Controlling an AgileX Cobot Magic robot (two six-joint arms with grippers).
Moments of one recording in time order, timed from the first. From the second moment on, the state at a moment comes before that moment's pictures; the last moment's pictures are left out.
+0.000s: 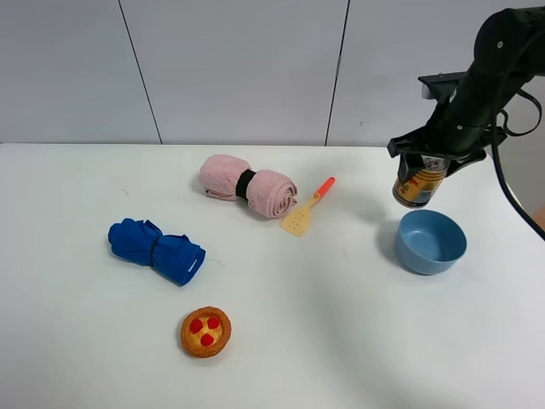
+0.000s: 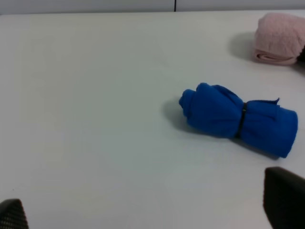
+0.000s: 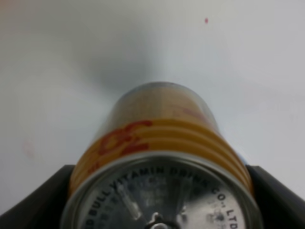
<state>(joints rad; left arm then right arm) 0.03 -0.01 -0.51 0.01 1.06 -0.04 0.15 1.80 -1.39 -0.03 0.94 -0.03</state>
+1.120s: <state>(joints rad) 0.03 -0.01 -0.51 0.01 1.06 -0.04 0.07 2.09 -1.51 0.01 0.87 -0.07</state>
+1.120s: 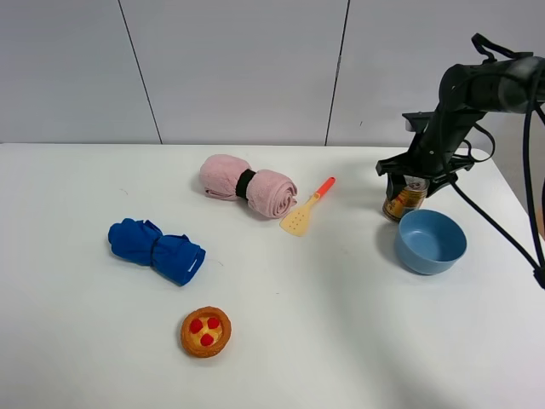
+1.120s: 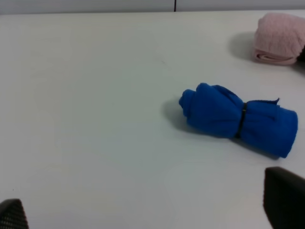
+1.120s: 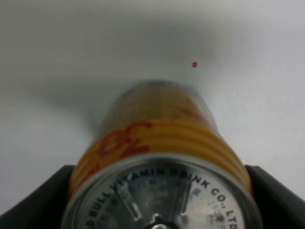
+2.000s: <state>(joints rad) 0.03 -0.01 -0.51 0.01 1.06 -0.04 0.07 2.06 -1.51 0.03 0.87 -0.07</state>
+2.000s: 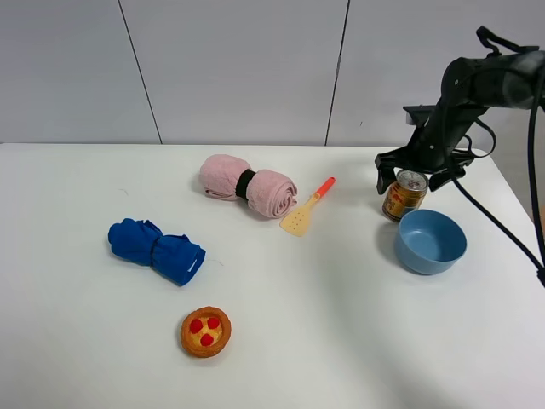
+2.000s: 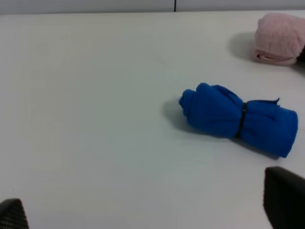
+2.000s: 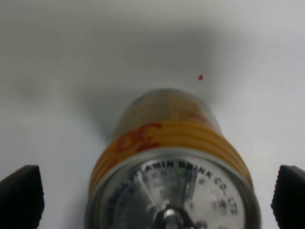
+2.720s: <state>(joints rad) 0.03 -0.01 -0.51 0.01 1.06 -0.04 0.22 1.24 -1.40 0.07 0.83 0.01</state>
